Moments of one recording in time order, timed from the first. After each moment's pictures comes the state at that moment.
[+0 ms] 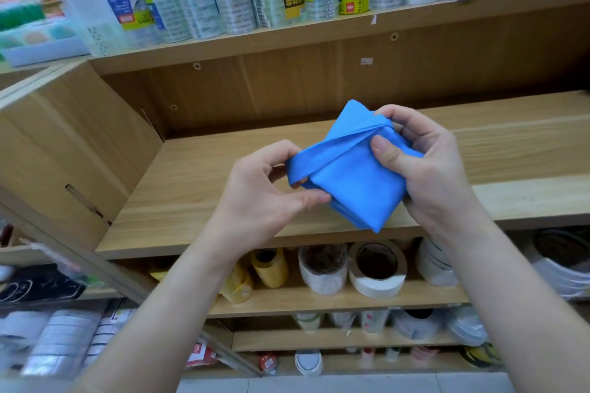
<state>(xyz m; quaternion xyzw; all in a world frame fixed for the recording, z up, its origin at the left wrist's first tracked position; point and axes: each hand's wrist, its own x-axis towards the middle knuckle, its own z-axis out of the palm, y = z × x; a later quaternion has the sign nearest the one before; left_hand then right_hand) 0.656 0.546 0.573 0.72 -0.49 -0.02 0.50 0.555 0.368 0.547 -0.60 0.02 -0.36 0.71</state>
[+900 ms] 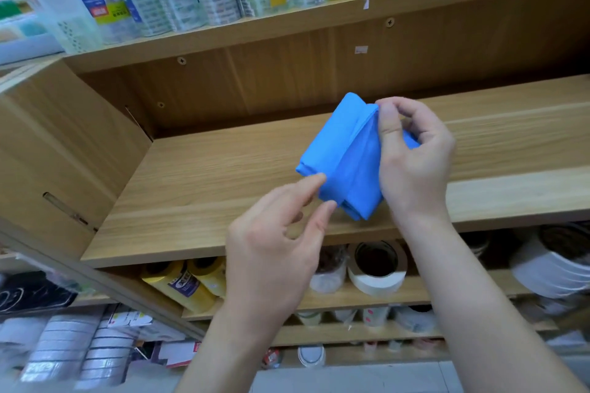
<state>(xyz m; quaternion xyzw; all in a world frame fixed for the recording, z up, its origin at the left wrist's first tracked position) 0.608 0.541 0.536 0.75 -0.44 0.19 0.46 0.580 0.376 0.537 -0.63 0.21 -0.56 0.50</state>
